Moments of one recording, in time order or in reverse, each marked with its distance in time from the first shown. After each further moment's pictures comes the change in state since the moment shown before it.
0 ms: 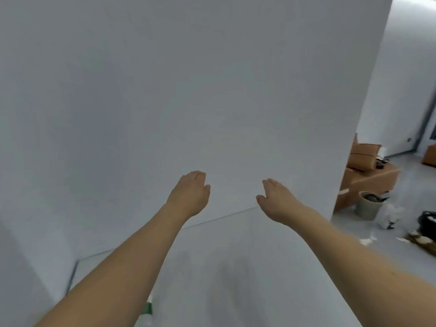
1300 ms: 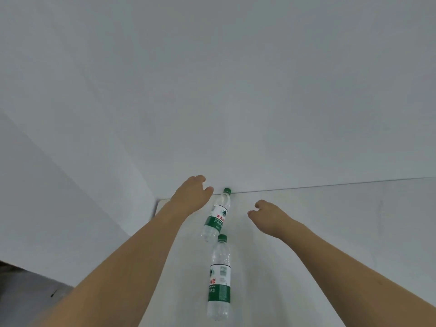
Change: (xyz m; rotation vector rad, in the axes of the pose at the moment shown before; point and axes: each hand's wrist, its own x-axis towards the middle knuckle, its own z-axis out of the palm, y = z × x) left_hand 0.018 -0.336 0.135 -0.167 -0.288 -0.702; right_hand 0.196 -0.191 0.316 0.314 -0.665 -0.017
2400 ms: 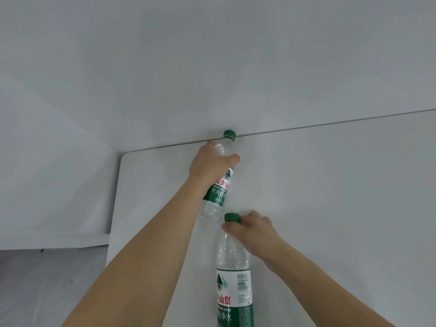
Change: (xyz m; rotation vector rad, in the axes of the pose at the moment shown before) left_hand 0.178 -0.082 0.206 -0.399 -0.107 -0.212; right_hand 0.146 0.065 0.193 0.239 -0.252 0.202
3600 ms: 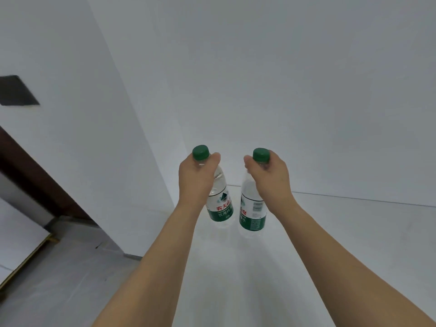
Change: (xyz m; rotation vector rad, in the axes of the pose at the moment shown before) left_hand -0.408 0.108 -0.177 -0.741 0.657 0.289; right_hand -0.331 -0.121 -0.077 0.427 0.400 -0.907
